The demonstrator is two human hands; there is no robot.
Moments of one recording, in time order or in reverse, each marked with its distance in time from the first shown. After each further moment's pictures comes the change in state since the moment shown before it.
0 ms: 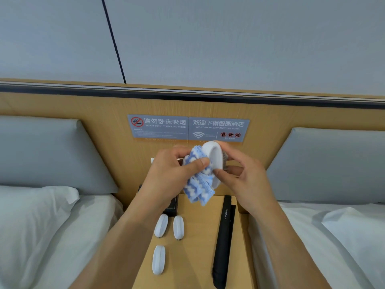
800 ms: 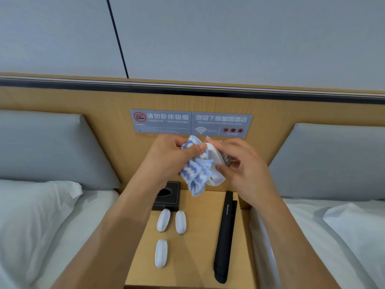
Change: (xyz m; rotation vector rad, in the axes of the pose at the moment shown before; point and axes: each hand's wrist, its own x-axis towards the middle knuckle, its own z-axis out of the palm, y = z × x) left_hand 0.013 0.010 -0.013 0.179 -0.002 -0.058; right_hand 0.004 -0.010 0.000 -0.371 -0.025 -0.179
